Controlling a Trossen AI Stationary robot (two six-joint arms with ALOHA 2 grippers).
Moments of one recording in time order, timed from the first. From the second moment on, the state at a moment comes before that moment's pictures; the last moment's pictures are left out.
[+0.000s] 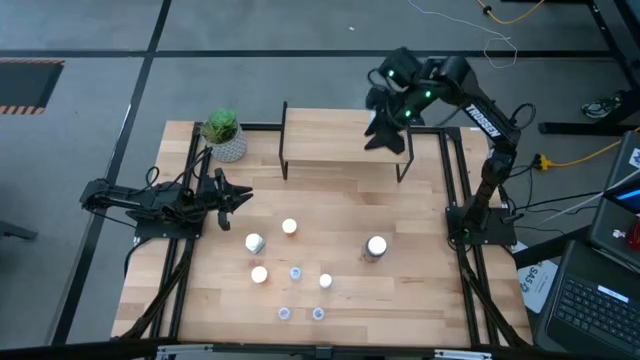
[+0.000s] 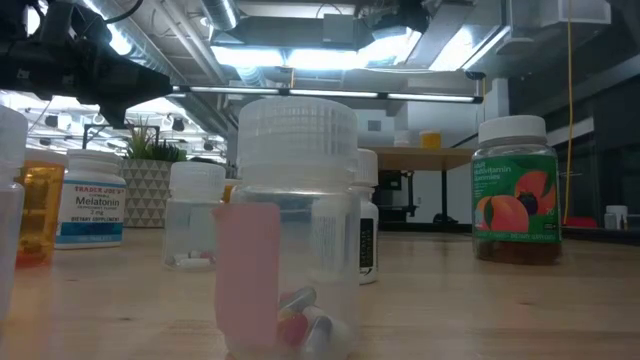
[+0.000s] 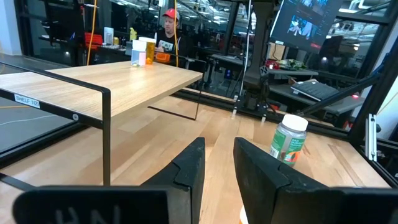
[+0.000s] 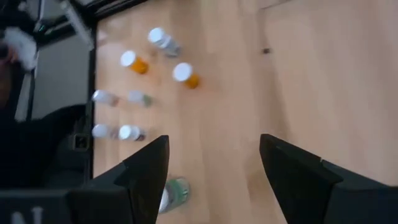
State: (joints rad) left arm -0.15 0.01 0.01 0.14 -0.46 -0.15; right arm -0.48 1.79 2.32 -1.57 -0.51 -0.15
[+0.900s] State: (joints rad) left arm -0.15 0.01 0.01 0.14 -0.46 -0.15; right arm 0.06 1.60 1.83 -1.36 0.14 0.21
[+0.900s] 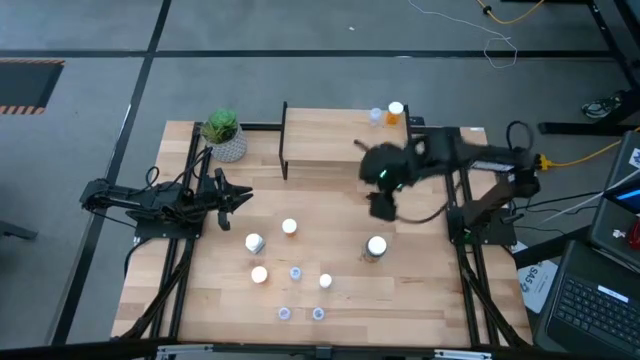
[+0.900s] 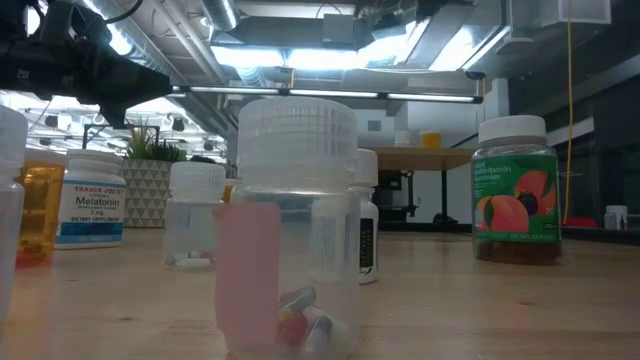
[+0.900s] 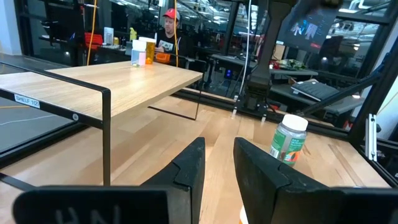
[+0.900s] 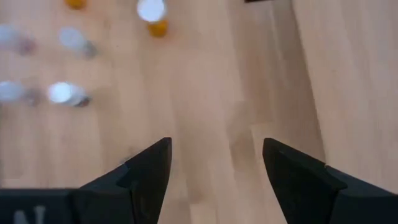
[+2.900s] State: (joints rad) left arm -0.15 0.01 0.01 0.08 -0.45 -0.16; right arm 0.41 2.05 1.52 -0.53 0.04 0.07
